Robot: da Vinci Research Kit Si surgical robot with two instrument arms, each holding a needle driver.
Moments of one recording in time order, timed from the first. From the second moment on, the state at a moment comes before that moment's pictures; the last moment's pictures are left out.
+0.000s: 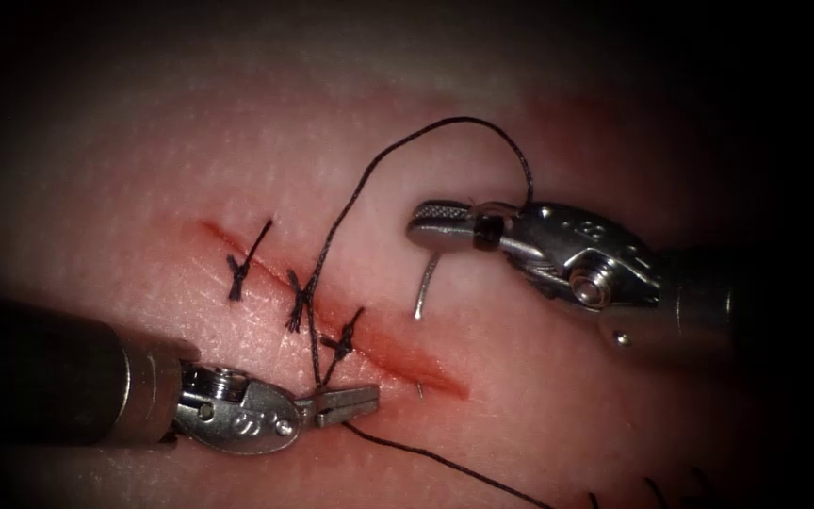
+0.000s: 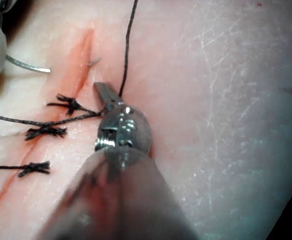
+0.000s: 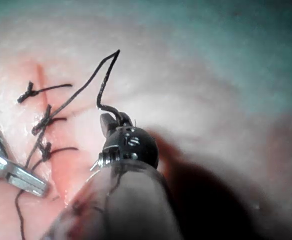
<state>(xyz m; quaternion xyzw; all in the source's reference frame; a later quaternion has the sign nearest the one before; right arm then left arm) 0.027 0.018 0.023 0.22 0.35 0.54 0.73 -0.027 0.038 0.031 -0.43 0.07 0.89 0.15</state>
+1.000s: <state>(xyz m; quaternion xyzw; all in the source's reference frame) 0.032 0.007 0.019 0.46 0.18 0.65 0.58 -0.028 0.038 0.030 -0.44 0.07 0.88 0.15</state>
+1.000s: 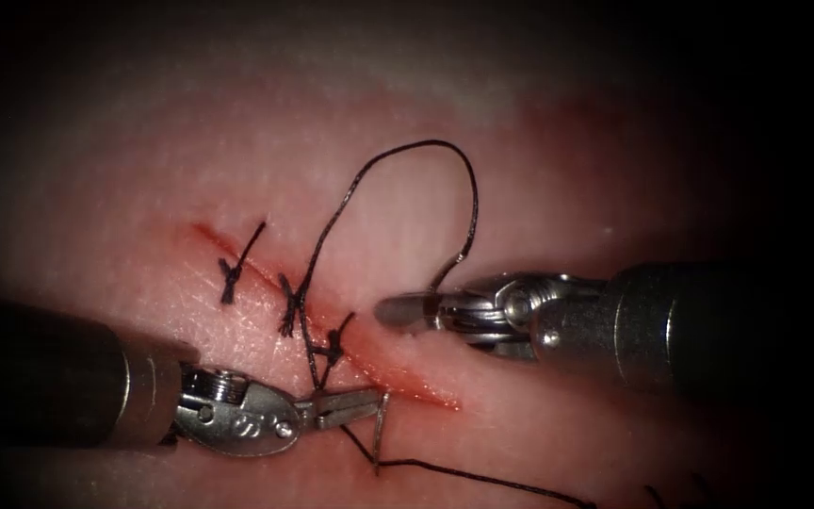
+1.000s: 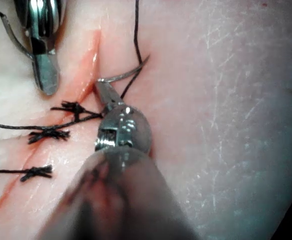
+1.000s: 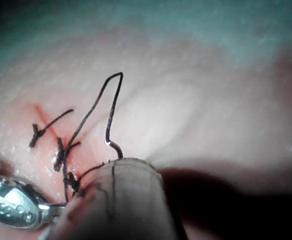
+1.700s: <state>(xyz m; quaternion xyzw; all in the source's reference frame) 0.027 0.017 0.024 0.22 0.51 0.53 0.65 -0.028 0.038 0.030 -0.44 0.07 0.88 0.15</state>
